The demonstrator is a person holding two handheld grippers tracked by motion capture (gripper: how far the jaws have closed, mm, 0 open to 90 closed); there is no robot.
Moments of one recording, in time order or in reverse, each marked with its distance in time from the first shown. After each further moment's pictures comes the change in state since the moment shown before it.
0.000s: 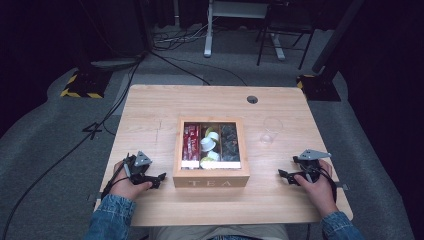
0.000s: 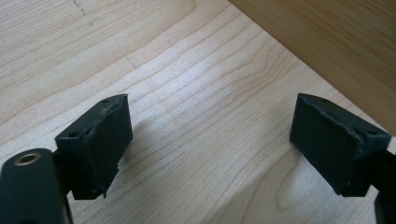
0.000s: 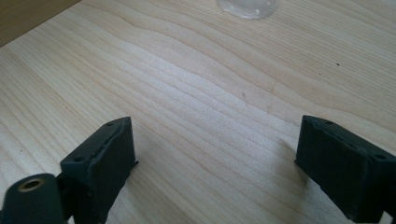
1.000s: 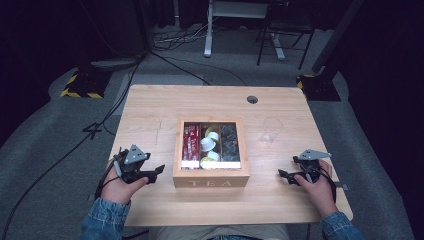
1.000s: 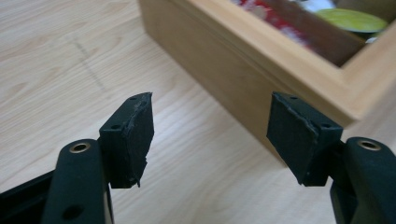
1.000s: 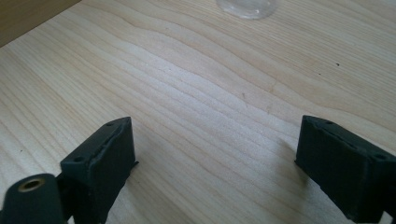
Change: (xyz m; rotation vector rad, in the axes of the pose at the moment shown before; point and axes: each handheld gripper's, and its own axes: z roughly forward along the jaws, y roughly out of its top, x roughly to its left) left arm -0.027 0.035 -0.063 -0.122 -0.028 0.022; right arm 0.000 0.000 0.000 0.000 0.000 0.000
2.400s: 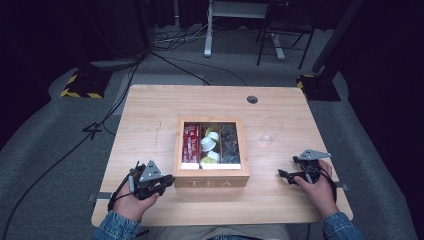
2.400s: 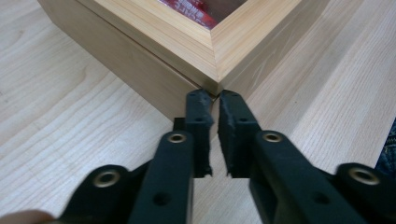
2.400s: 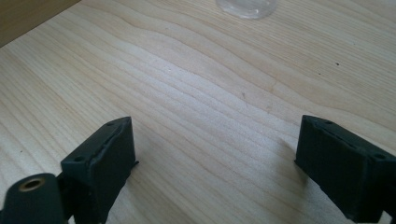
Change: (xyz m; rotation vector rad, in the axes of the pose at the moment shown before) left arm -0.043 -0.009 0.006 0.059 -0.117 0.107; right arm 0.001 0.000 0.000 0.000 -0.004 0.004
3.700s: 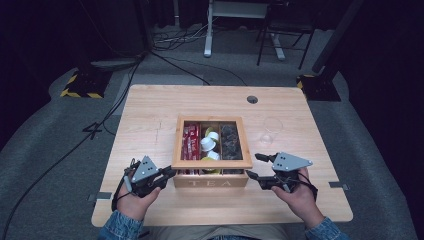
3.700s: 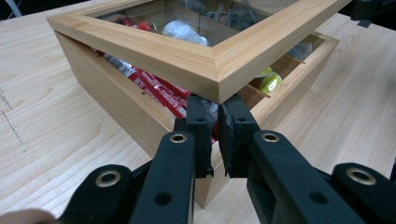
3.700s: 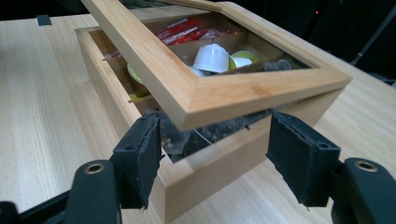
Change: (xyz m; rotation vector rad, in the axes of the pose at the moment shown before) left arm 0.000 0.006 -0.004 -0.253 0.012 -0.065; right arm 0.122 0.079 -0.031 -0.291 0.192 -0.302
